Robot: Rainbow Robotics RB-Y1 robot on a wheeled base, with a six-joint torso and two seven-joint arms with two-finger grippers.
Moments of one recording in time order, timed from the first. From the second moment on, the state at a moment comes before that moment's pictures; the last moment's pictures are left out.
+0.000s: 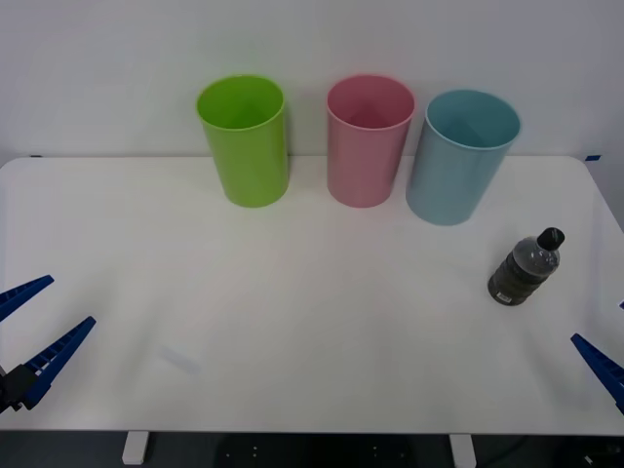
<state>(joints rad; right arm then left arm) 0.48 -0.44 -0.48 -1.66 0.87 -1.07 0.08 0.35 0.40 0.52 -1.66 -0.96 -1.22 0.00</state>
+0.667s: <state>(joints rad) 0.48 -0.44 -0.41 -1.59 0.83 -0.90 0.31 0.35 0.40 0.52 -1.66 -0.96 -1.22 0.00</state>
